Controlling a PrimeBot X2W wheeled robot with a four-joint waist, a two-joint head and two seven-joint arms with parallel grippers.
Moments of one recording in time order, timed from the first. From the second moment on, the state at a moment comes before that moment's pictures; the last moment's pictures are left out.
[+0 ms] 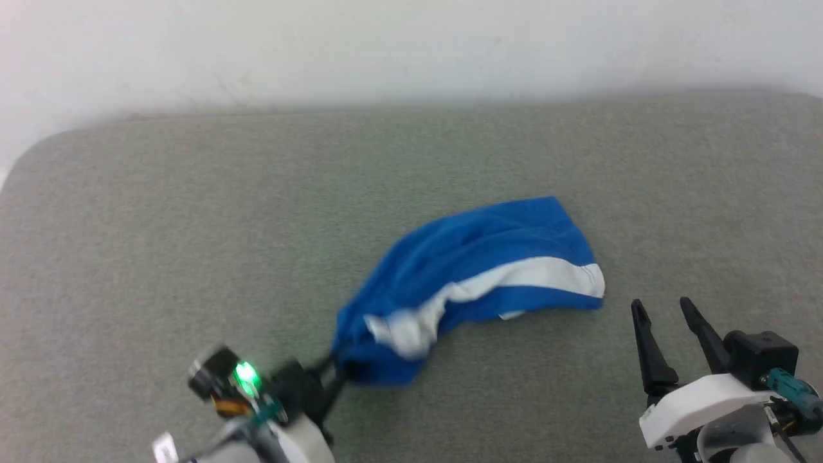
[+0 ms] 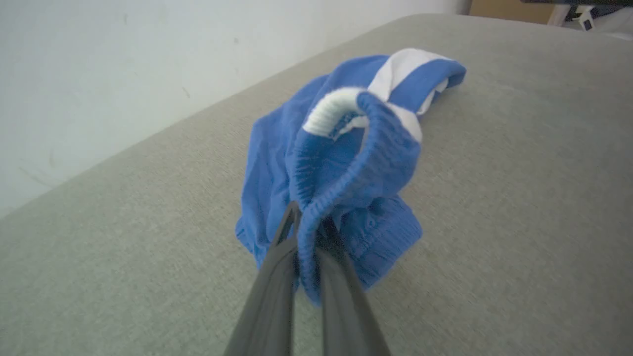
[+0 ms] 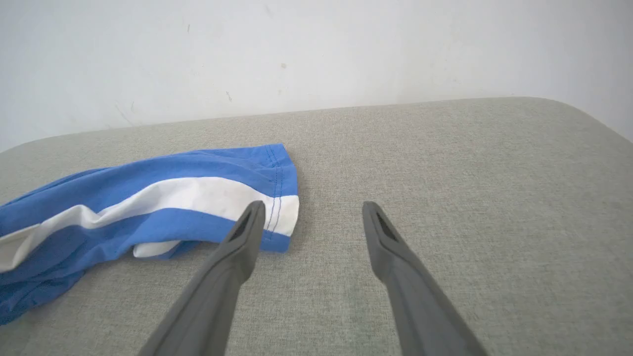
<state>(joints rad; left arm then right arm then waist) -0.24 0.42 -0.60 0.27 -0.24 -0.11 -0.26 0.01 -0.06 -0.05 0.14 0.17 0.13 -0.09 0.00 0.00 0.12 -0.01</state>
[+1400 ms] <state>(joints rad) -0.02 0.10 -0.16 0.04 -0.25 -0.06 -0.26 -0.17 -0.22 -0.09 0.37 0.18 0.13 0.54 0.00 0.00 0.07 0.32</state>
